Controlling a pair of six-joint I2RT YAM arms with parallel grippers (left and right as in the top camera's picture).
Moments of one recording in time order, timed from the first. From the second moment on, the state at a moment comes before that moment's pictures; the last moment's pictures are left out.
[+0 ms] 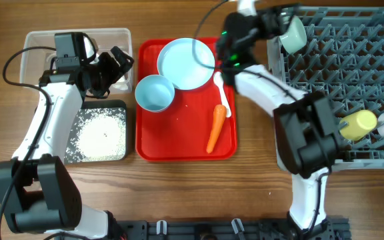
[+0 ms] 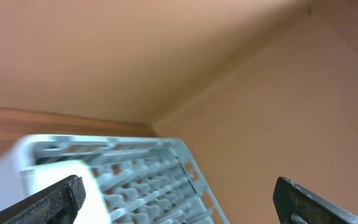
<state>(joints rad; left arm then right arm) 0.07 1.68 1.23 -0.53 0.37 -0.62 0.45 2.14 1.47 0.79 1.34 -1.02</state>
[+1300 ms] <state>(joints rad) 0.07 1.68 1.23 -0.53 0.37 -0.62 0.62 2.01 1.47 -0.47 -0.26 0.72</state>
